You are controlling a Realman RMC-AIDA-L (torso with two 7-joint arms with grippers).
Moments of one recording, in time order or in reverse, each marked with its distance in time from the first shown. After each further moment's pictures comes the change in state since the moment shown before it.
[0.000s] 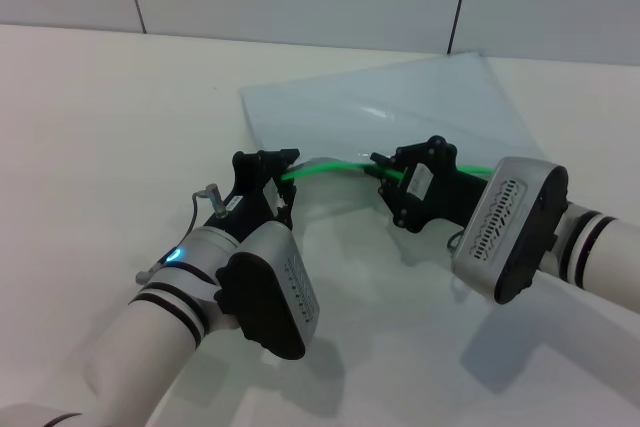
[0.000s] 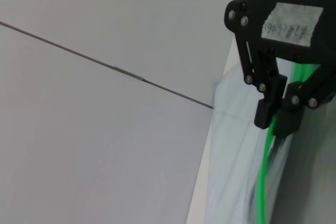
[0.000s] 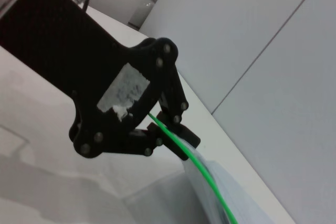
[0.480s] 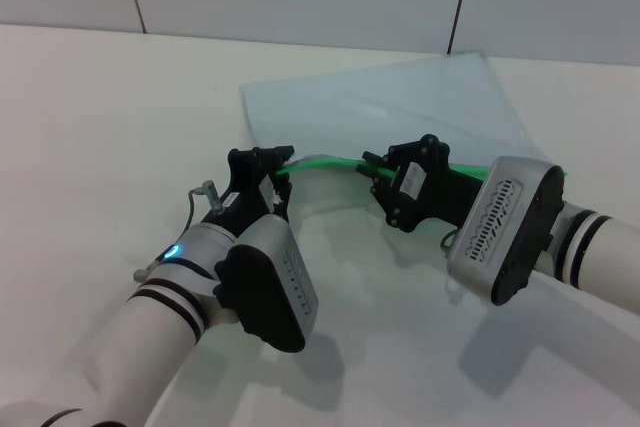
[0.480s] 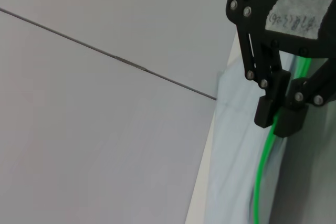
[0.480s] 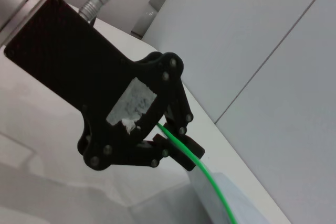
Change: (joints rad) left arm -0.009 0.000 0.000 -0.001 -0.035 0.000 0.009; right arm 0.004 0.000 -0.001 0.012 -0.004 -0.011 0.000
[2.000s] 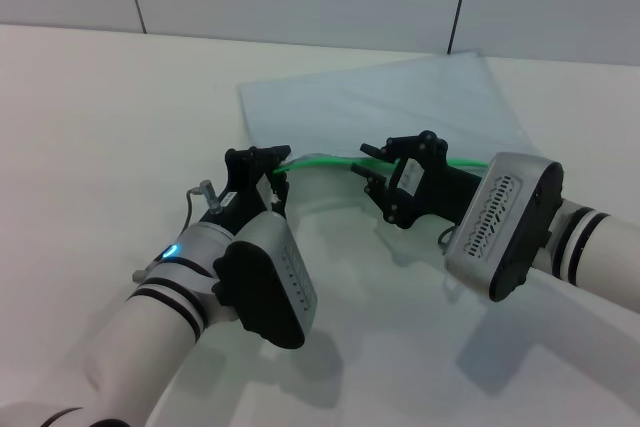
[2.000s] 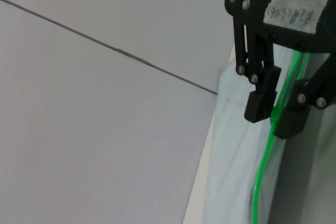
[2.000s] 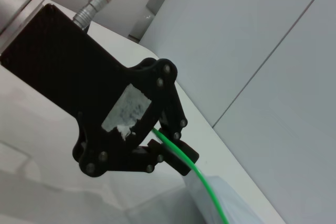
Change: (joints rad) left arm -0.002 0.000 -0.001 -0.003 -0.019 0.000 0.000; right arm 0.003 0.000 0.006 0.006 0.003 -0.002 0.000
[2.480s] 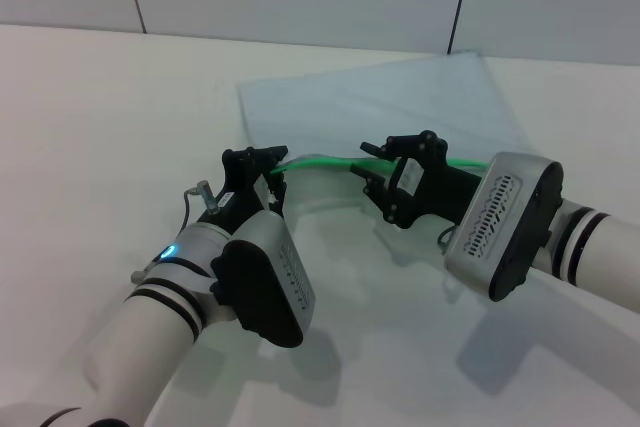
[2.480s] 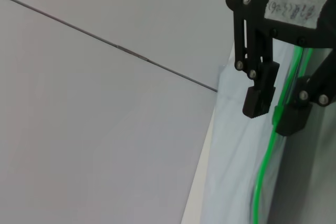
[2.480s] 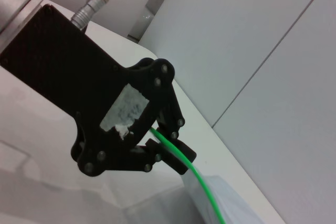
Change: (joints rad) left arm 0.001 0.000 0.000 0.002 -0.009 0.000 -0.004; right arm 0.000 0.000 -0.001 0.001 0.003 0.000 0.000
